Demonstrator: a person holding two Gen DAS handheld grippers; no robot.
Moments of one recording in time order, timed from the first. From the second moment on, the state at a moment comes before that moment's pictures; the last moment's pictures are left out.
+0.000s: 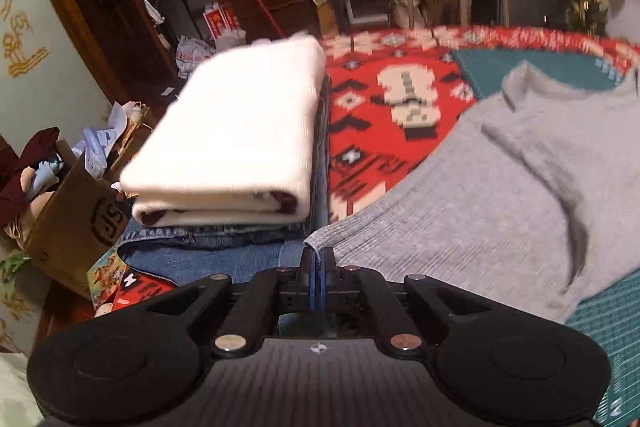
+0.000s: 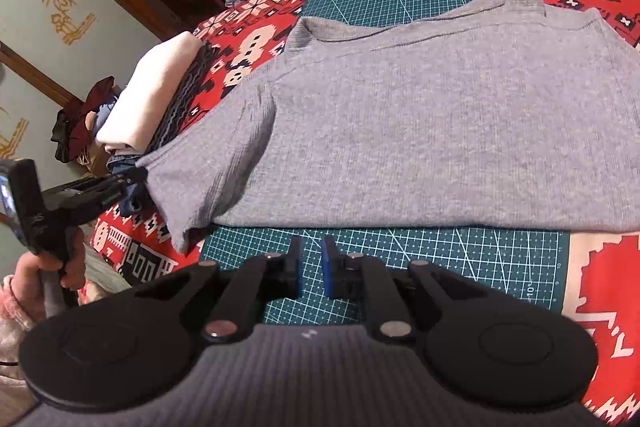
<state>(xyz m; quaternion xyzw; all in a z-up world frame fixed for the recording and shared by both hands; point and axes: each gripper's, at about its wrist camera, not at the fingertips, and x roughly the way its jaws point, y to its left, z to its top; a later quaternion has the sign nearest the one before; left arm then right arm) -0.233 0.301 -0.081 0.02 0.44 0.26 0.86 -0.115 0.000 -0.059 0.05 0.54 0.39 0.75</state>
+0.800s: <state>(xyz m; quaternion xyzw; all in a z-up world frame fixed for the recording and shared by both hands) -0.174 0.318 -0.038 -0.15 0.45 0.07 0.88 -0.093 -0.008 -0.046 0.07 0.52 0.38 0.76</state>
